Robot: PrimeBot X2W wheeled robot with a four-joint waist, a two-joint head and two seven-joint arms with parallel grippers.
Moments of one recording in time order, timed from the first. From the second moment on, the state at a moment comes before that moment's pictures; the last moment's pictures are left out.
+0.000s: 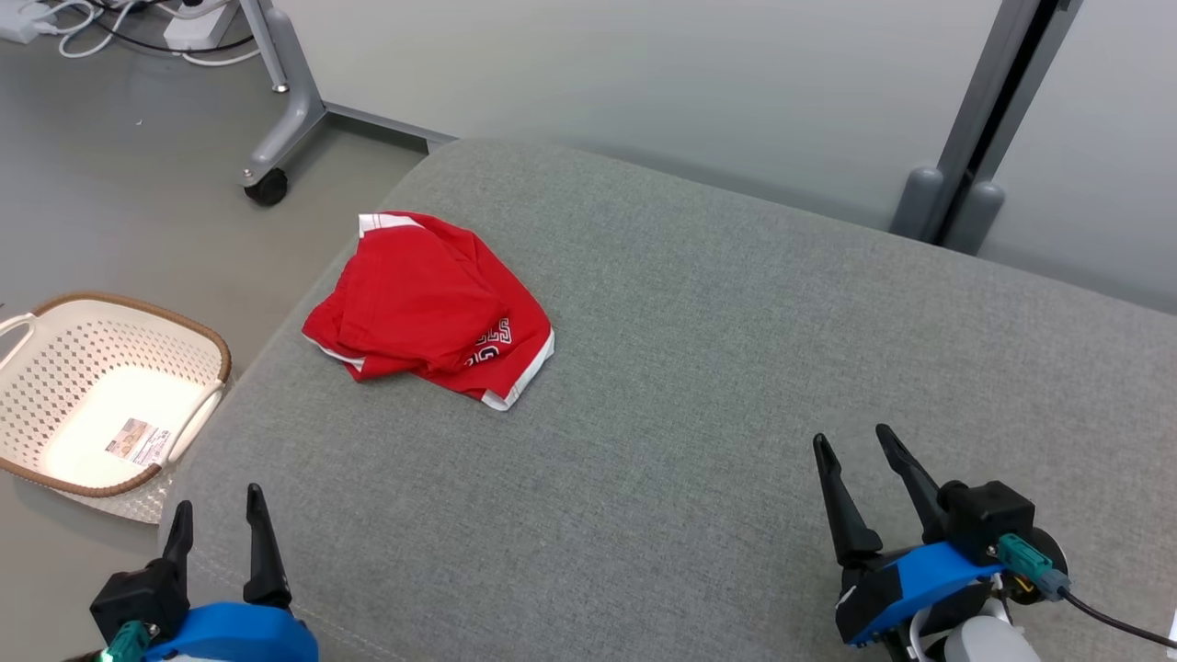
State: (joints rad) left arm -0.07 0.05 0.18 0.45 -0.13 -0.09 -0.26; right arm -0.18 -0.05 0.09 0.44 0.15 0.13 -0.26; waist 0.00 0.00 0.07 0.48
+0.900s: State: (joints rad) left arm -0.53 0.36 -0.03 0.86 -0.52 -0.13 -0.26; right arm -0.32 -0.05 0.19 0.30 0.02 0.13 -0.26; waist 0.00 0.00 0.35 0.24
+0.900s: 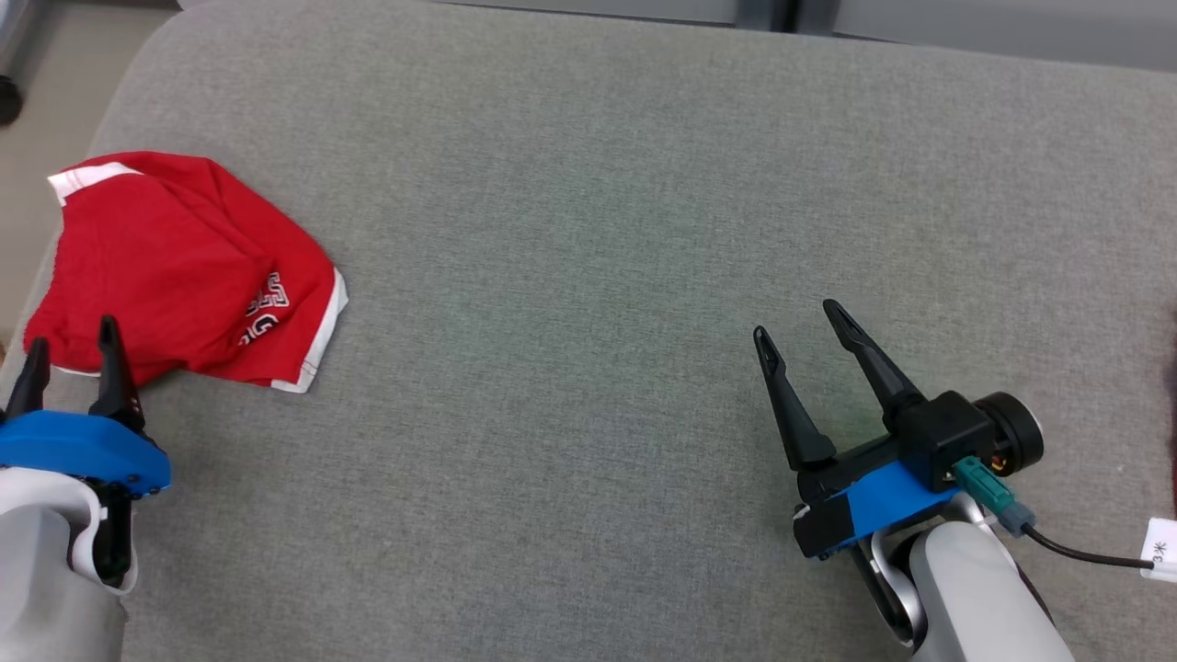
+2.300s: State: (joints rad) left arm -0.53 0.32 -0.48 0.47 -0.60 -0.13 -0.26; right arm -0.24 -0.05 0.19 0.24 0.14 0.13 -0.26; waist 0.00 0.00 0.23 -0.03
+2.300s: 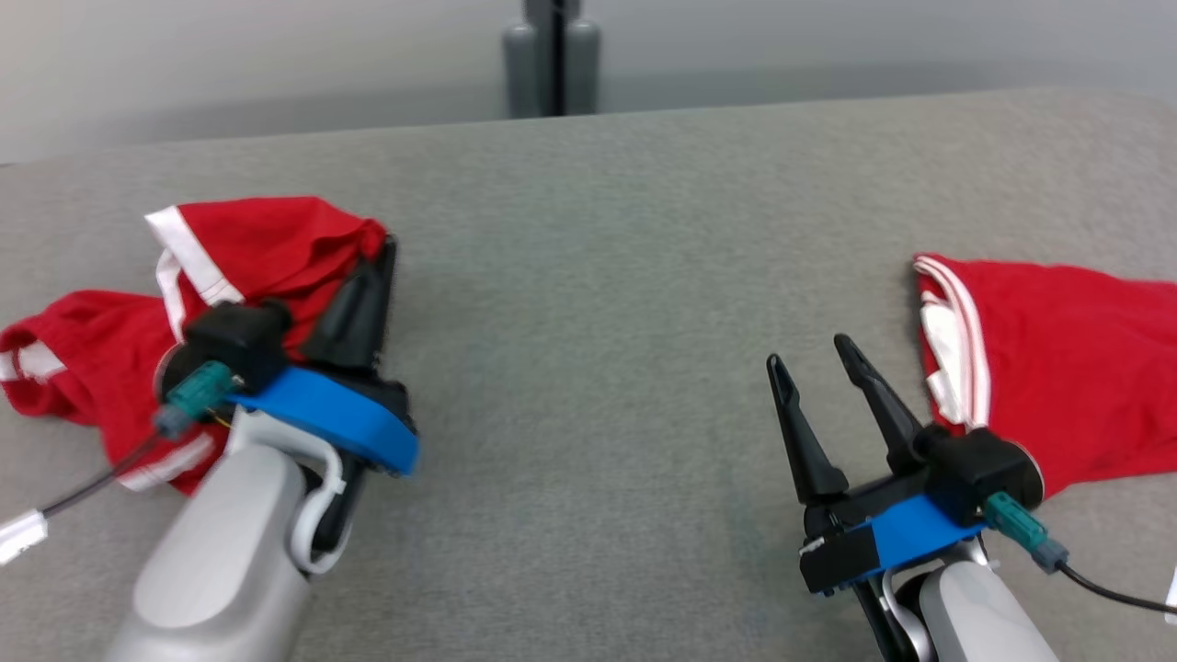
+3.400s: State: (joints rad) left arm -0.34 0.26 -0.41 0.36 -0.52 0.02 -0.26; right arm -0.20 -0.05 0.22 0.22 0.19 0.13 -0.26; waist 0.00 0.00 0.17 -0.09
